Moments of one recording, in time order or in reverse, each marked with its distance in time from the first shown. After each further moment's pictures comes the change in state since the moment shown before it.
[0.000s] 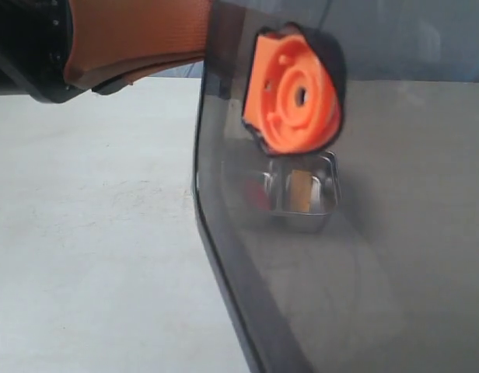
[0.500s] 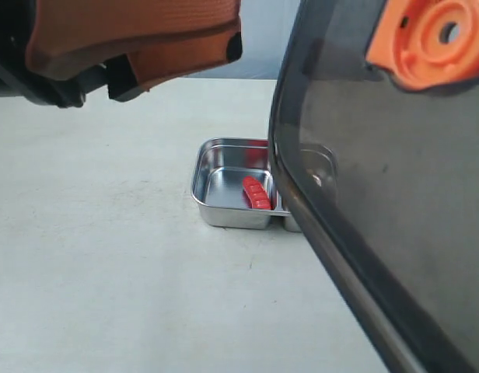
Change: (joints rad) left arm -0.053 -0.014 0.000 -0.037 -0.002 0.000; right arm 0.000 -0.125 0.000 -0.096 0.106 0.088
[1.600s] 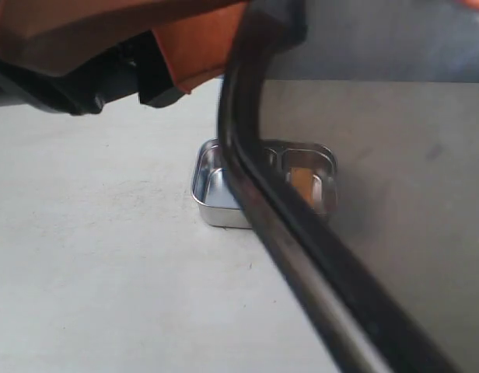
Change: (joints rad) left arm -0.167 0.000 0.000 -0.156 0.006 0.051; right arm 0.000 0.046 -0.002 0.225 -0.121 -0.152
